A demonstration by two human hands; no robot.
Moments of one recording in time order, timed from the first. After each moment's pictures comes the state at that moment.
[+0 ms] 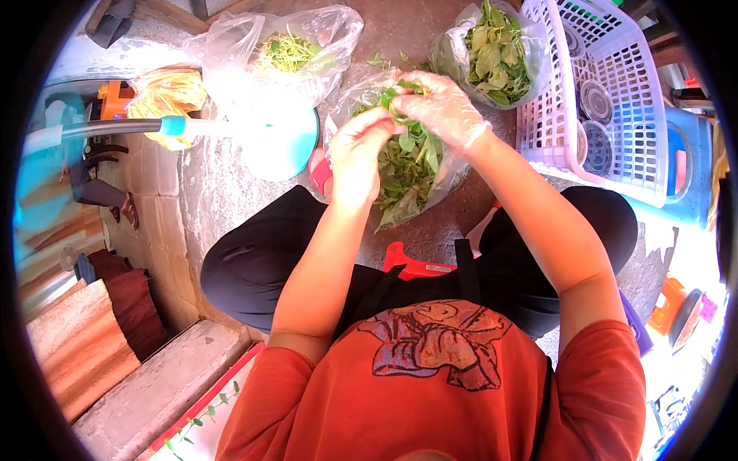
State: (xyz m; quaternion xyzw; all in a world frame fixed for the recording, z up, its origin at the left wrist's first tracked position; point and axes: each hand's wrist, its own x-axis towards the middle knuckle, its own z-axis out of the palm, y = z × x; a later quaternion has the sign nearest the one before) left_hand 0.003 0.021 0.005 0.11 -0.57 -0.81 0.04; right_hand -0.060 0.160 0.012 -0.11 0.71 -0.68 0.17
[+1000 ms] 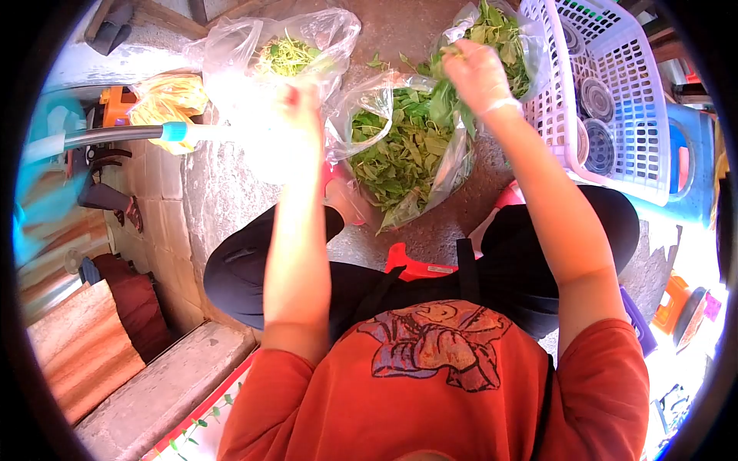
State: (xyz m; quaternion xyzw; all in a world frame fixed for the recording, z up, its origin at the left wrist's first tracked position) left_hand -0.042 -0.027 0.049 0.17 -0.90 -0.34 0.21; right_hand -0.112 0.201 -0.013 -0.03 0.87 -0.48 -0.01
